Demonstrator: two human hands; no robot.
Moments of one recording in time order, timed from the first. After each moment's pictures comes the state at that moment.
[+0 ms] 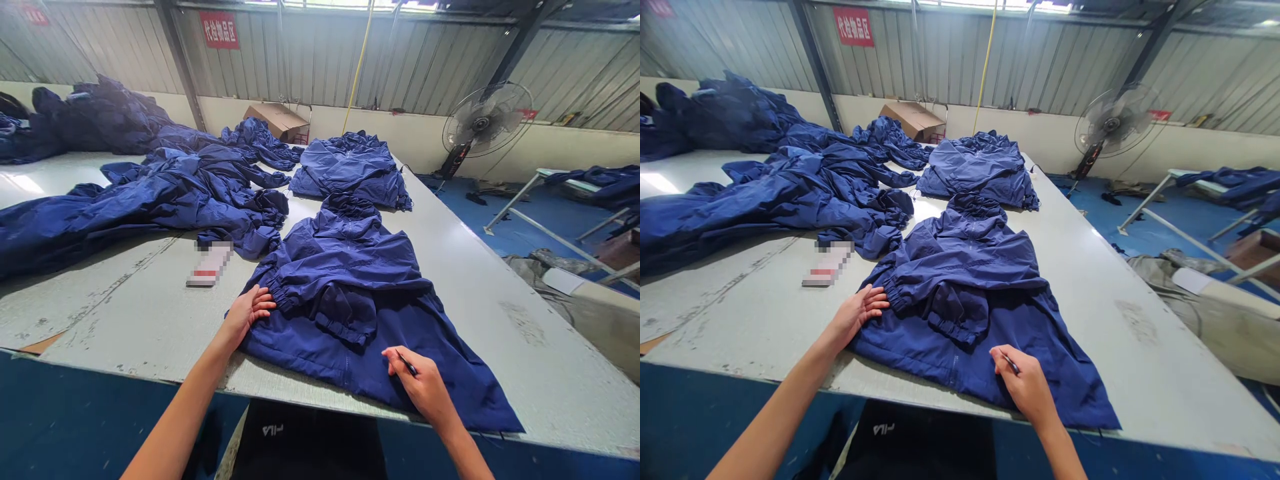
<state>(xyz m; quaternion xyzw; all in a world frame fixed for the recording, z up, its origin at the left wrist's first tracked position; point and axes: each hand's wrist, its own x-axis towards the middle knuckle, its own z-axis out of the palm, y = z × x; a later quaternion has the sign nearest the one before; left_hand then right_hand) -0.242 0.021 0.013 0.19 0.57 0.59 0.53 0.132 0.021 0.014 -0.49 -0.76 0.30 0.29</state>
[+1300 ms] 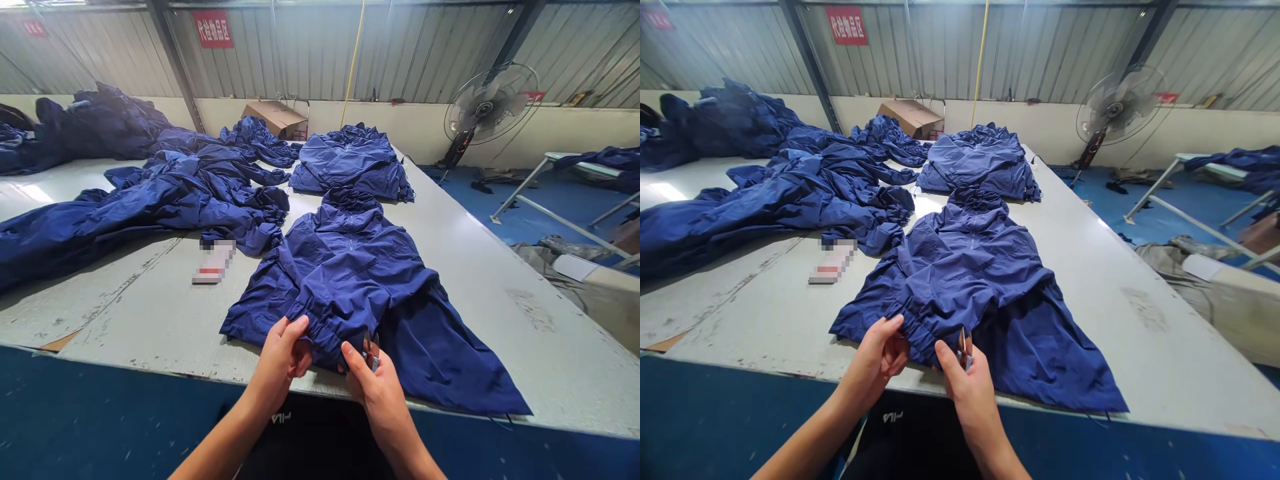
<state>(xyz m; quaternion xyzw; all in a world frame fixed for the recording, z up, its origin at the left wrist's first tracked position) -0.129 -0.047 0.071 0.20 0.48 0.61 0.59 0.019 -0.037 0.060 -0.48 -0.43 0.66 0.39</state>
